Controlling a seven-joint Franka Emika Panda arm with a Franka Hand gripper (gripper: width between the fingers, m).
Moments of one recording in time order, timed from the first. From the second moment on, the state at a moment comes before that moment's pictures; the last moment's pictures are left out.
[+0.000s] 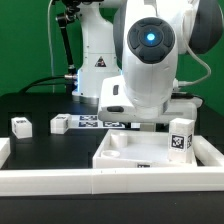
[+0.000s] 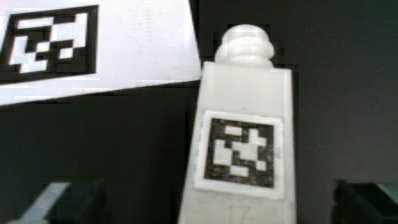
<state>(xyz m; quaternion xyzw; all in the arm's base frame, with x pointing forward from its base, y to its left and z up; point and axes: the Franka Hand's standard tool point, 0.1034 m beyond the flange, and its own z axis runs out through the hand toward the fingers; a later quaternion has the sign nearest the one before) 0.414 0.074 0.013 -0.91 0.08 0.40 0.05</state>
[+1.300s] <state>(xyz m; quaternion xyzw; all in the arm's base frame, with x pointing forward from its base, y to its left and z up) 0.426 0.049 0.041 -0.91 0.08 0.40 0.07</state>
